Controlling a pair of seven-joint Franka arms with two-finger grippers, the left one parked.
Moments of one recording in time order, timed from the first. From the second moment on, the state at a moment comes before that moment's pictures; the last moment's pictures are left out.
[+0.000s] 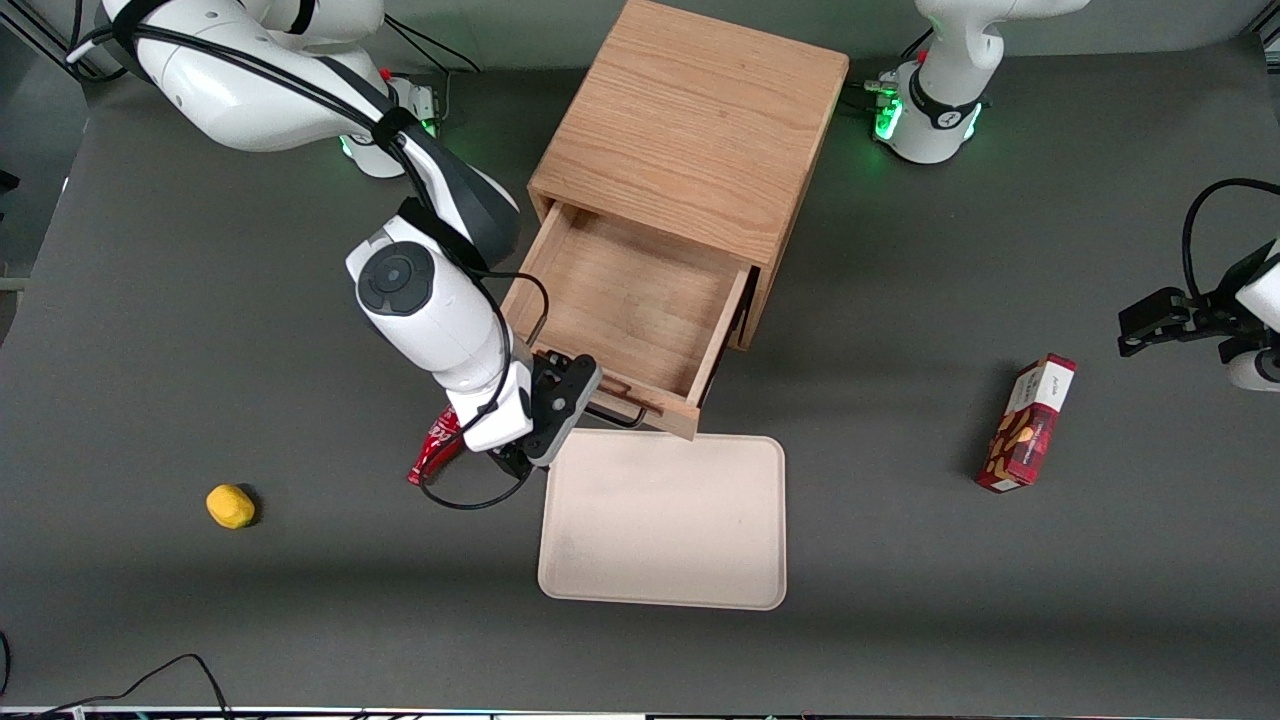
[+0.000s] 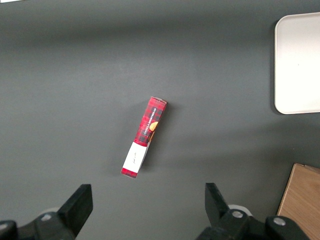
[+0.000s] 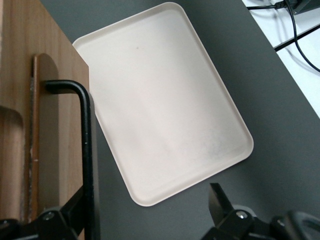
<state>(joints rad) 0.04 0.64 0.63 -1.44 -0.32 2.24 -0.37</state>
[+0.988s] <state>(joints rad) 0.06 0.65 0.57 -1.41 -0.19 2.26 -0.41</state>
